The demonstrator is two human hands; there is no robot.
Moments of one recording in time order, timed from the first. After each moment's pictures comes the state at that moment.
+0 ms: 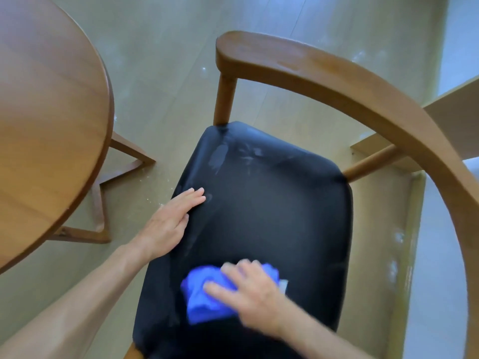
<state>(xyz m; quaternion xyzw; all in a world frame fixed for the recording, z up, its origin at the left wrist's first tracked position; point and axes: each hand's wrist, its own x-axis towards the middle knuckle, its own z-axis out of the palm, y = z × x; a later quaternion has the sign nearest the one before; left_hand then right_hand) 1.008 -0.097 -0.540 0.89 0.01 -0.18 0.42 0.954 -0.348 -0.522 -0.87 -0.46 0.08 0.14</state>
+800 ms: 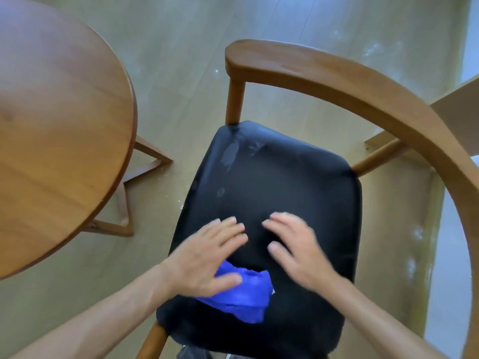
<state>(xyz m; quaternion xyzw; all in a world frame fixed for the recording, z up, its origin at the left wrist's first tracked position) 0.959 -0.136 -0.482 0.92 -0.28 -0.19 0.21 1.005 -0.388 -0.492 -0.91 -0.24 0.18 0.27</state>
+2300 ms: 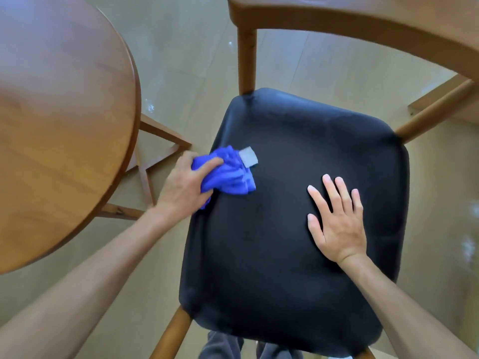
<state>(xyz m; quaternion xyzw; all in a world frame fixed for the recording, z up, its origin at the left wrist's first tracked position) 1.016 -0.082 -0.523 0.97 -0.04 -0.04 0.22 1.003 -0.415 -0.589 -0.98 -0.19 -0.01 0.07</state>
